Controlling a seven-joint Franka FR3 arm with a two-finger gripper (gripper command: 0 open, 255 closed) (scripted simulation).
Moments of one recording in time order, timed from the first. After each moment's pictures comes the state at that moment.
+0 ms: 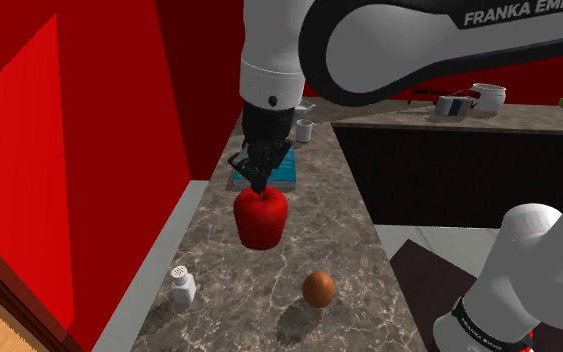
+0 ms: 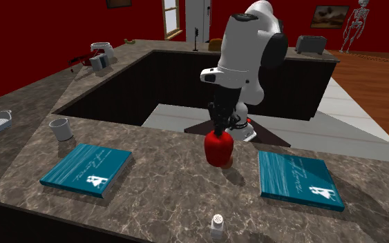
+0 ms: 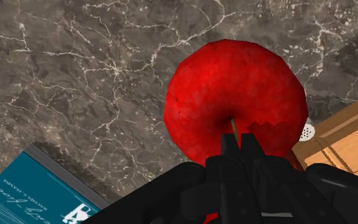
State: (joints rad) arm 0.26 -0.25 0.39 -1.99 0.01 1.90 0.54
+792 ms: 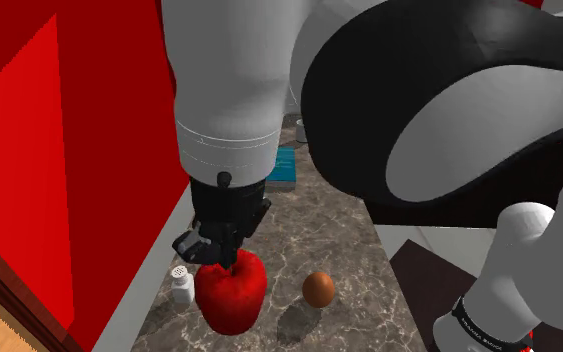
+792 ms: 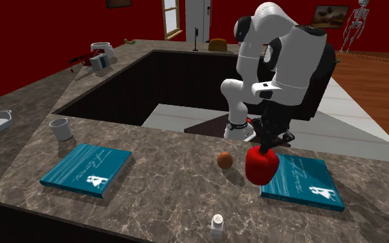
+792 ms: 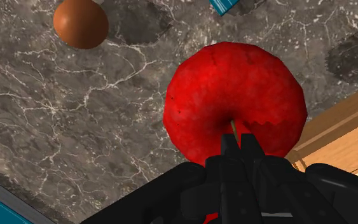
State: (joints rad) arm 0.36 -0.14 0.59 -1.91 -0.05 1.90 0.86
